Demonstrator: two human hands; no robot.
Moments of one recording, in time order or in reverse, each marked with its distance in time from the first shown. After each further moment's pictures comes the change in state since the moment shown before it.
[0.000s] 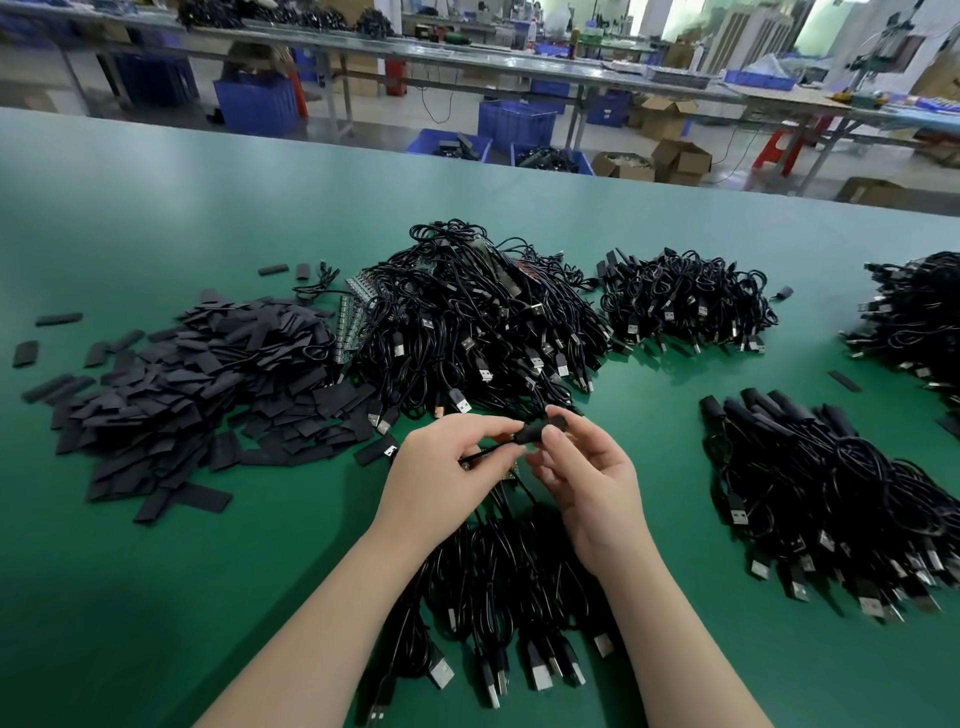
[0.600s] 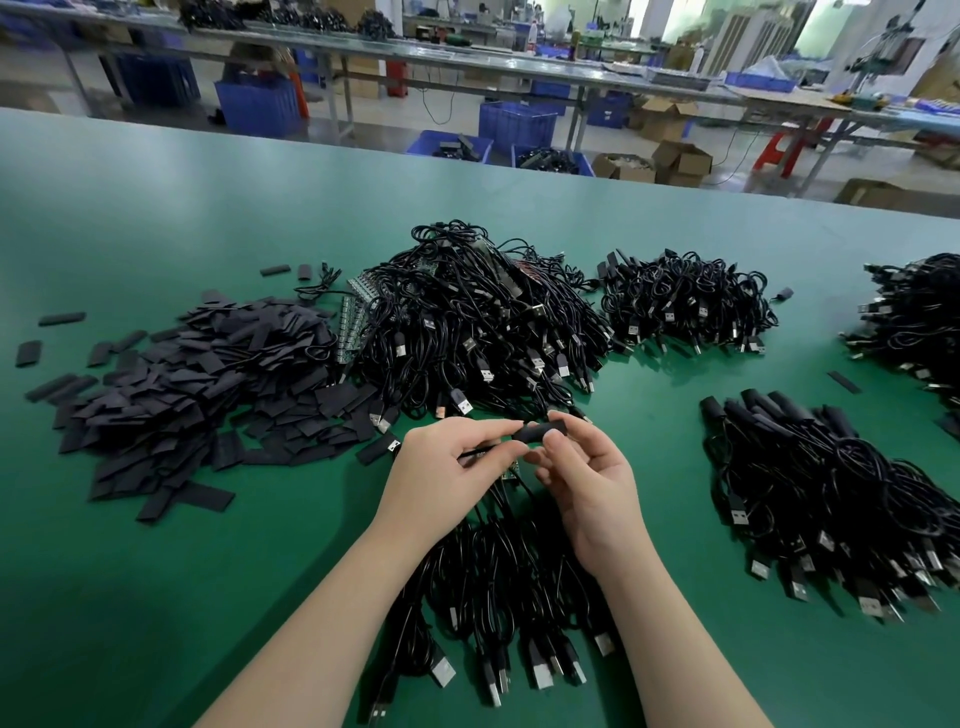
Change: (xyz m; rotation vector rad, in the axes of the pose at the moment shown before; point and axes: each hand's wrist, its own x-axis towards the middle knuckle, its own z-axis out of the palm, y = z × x) left_hand 0.001 0.001 -0.001 -0.064 0.000 -0.011; right_hand -0.002 0.001 0.001 0.005 0.009 0.003
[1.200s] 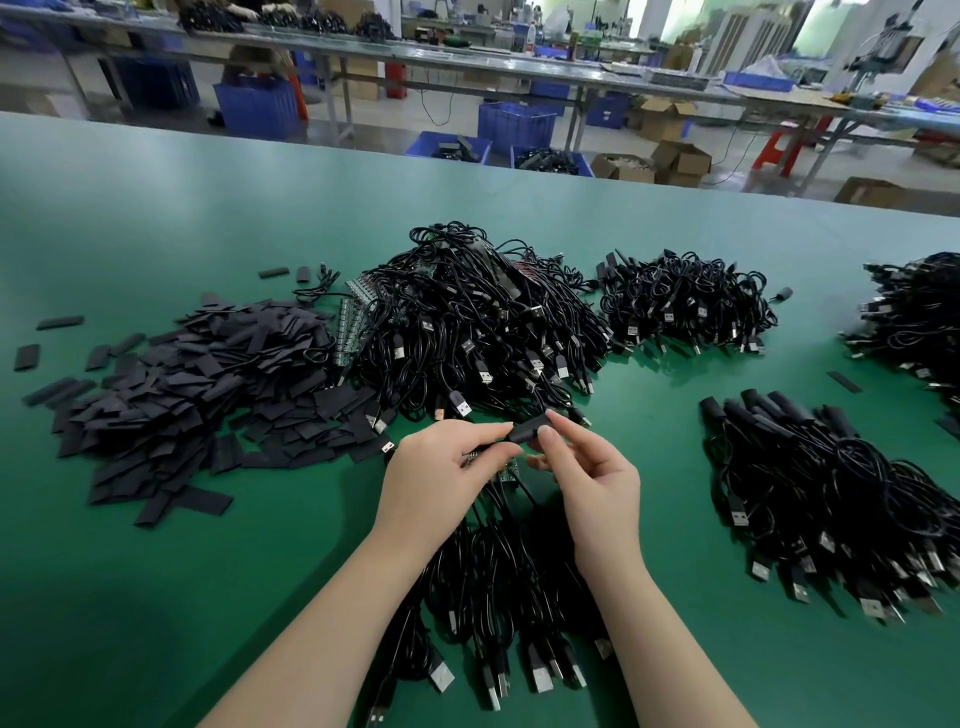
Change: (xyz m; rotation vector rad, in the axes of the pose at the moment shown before) left_hand -0.002 -0.002 0.003 0.040 0.056 -0.048; right_hand -0.003 0.001 0.004 -0.232 0.145 -0.114
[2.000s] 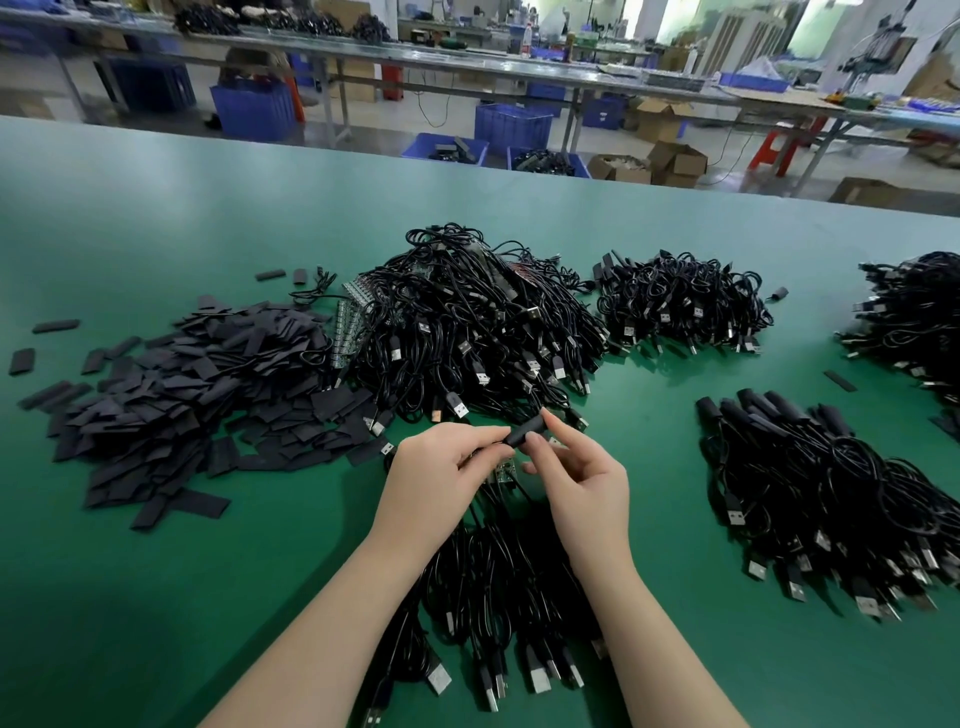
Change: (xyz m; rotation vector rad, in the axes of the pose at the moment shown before) left_hand 0.001 0.001 0.000 0.048 -0.008 0.050; right_hand -0.002 0.003 0.004 -0.127 -0.007 -0.078
